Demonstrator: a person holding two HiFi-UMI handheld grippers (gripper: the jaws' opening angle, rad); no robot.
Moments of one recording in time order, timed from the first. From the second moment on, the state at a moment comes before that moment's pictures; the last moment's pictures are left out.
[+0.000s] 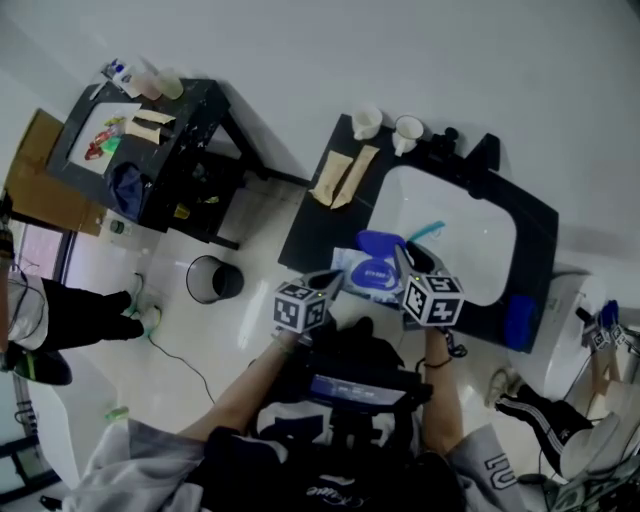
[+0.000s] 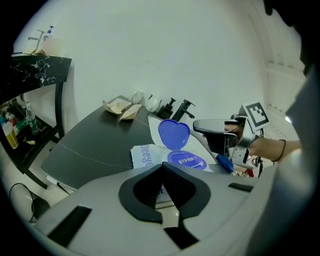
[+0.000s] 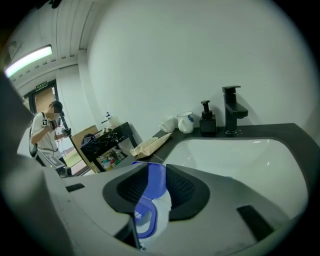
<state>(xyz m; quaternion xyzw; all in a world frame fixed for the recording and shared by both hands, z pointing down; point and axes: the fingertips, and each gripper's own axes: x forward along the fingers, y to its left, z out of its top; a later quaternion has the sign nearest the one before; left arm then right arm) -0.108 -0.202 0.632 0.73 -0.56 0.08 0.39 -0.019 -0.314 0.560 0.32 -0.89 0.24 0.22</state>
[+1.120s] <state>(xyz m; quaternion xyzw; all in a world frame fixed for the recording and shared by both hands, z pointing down) -0.101 -0.167 0.512 0.80 -0.52 -0.02 0.30 -0.001 -0.185 0.496 0.41 -0.85 0.31 0.10</state>
